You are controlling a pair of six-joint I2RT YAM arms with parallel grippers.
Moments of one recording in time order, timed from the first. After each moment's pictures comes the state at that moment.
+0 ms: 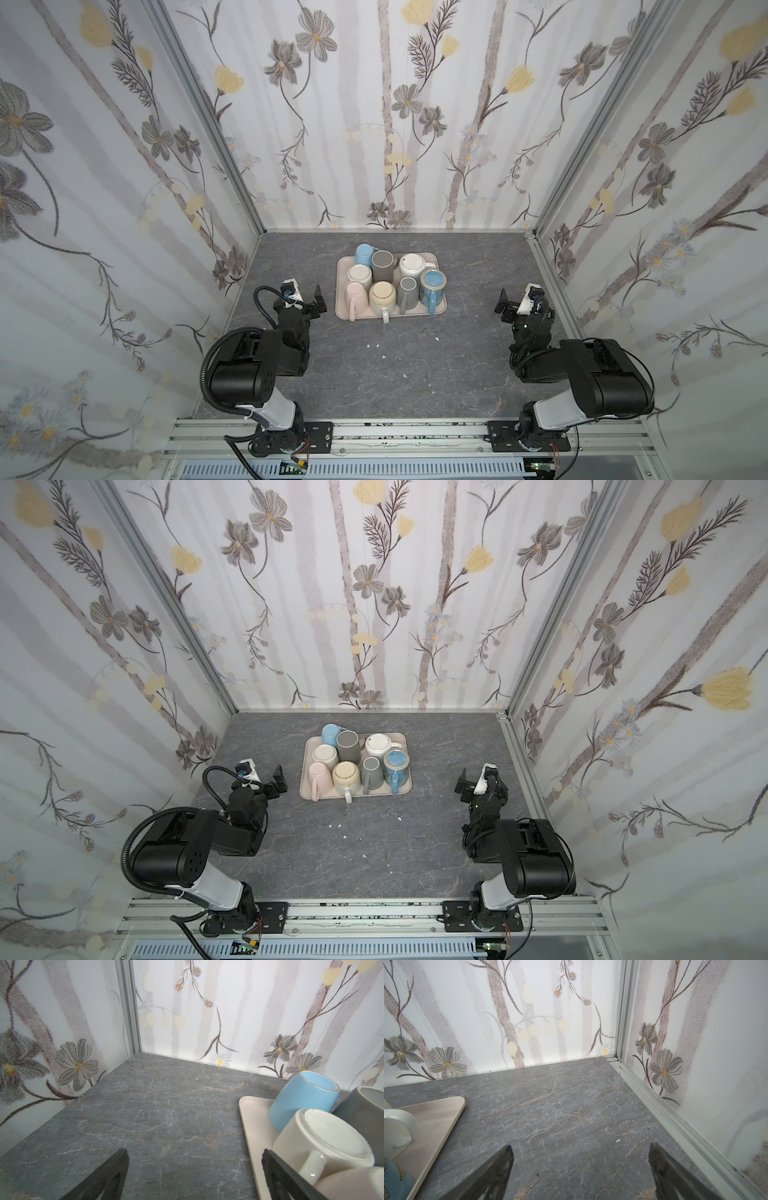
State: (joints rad) left arm -0.03 1.59 0.24 1.22 -0.17 -0.14; right arm 0.03 1.51 0.17 1.26 0.21 0.08
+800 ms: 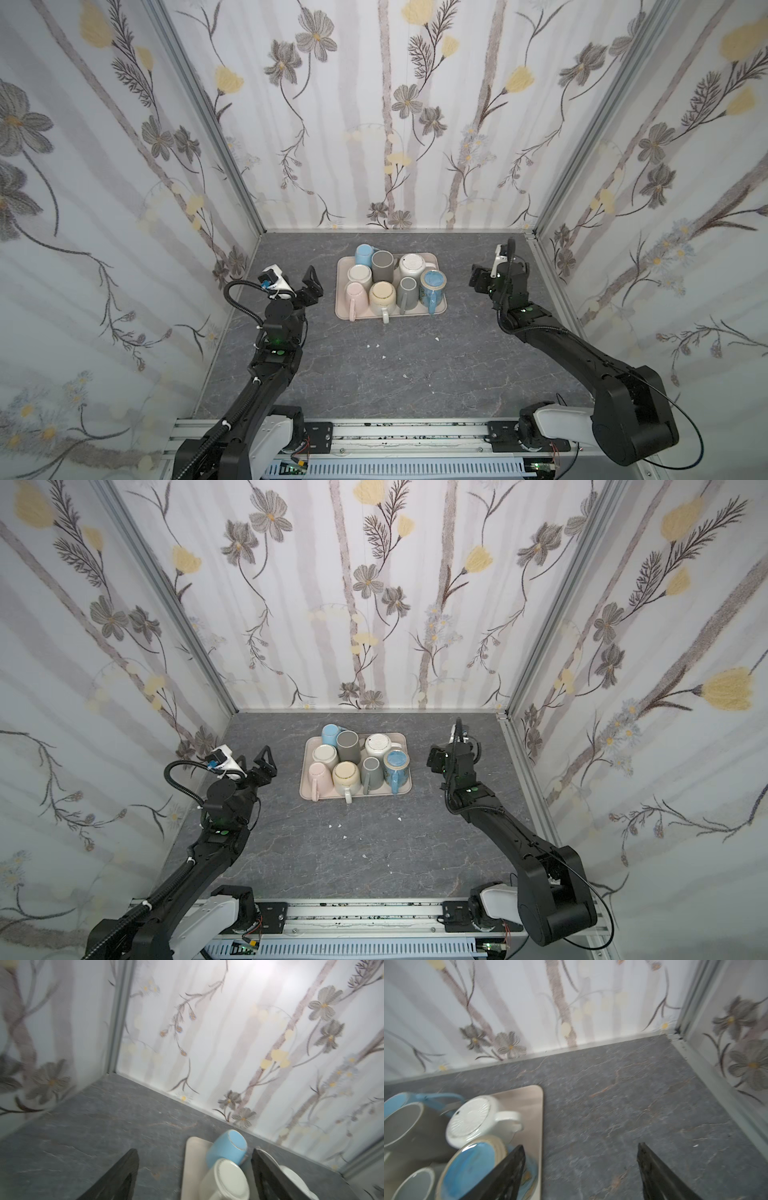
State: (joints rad) left arm -0.18 0.93 0.40 0.48 -0.15 -0.48; right arm 0.38 1.31 0.79 0.07 0.27 0.32
